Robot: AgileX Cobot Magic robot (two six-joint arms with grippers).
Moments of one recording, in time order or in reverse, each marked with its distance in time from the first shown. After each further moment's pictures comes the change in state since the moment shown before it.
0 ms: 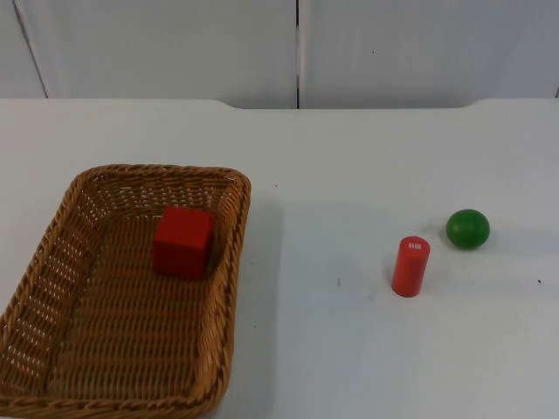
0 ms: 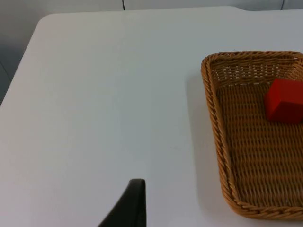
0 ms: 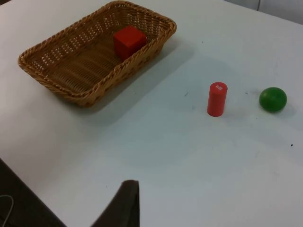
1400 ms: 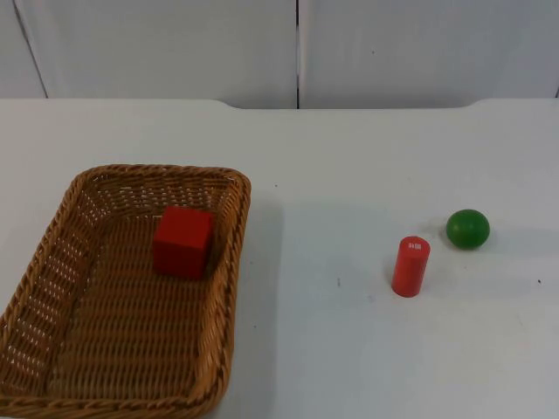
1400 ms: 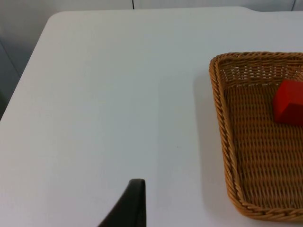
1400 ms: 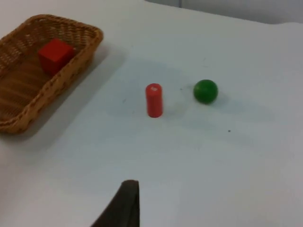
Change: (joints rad) right arm -0.277 0.000 0.000 0.000 0.000 0.000; left arm 0.020 0.000 0.000 0.000 0.000 0.000
